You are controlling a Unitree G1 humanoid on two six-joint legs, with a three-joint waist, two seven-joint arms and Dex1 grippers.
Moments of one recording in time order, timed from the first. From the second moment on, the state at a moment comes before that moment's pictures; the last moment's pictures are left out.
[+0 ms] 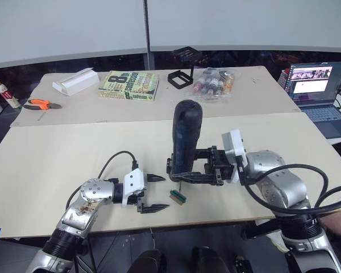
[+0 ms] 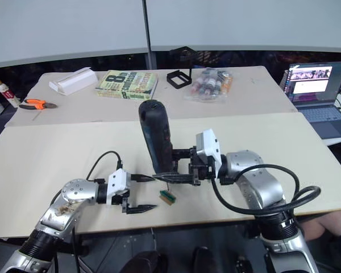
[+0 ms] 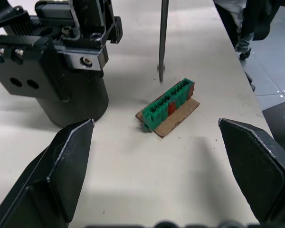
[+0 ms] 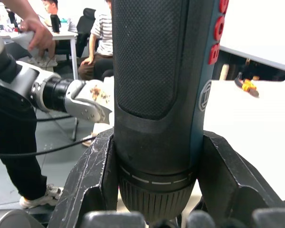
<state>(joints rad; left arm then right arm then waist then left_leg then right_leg) -0.23 0.58 -0.21 -0.04 -0.24 0.06 -1.13 -0.47 -0.51 0.12 -0.30 0.58 0.35 1.15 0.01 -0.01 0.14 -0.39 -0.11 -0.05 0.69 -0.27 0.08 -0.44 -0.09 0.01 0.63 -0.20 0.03</state>
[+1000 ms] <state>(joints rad) -0.35 0.32 -0.20 0.16 -0.16 0.08 -0.86 -0.48 -0.71 -0.09 -0.43 0.81 0.49 1.14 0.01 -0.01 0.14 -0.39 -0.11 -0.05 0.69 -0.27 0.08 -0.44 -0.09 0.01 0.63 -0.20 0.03</state>
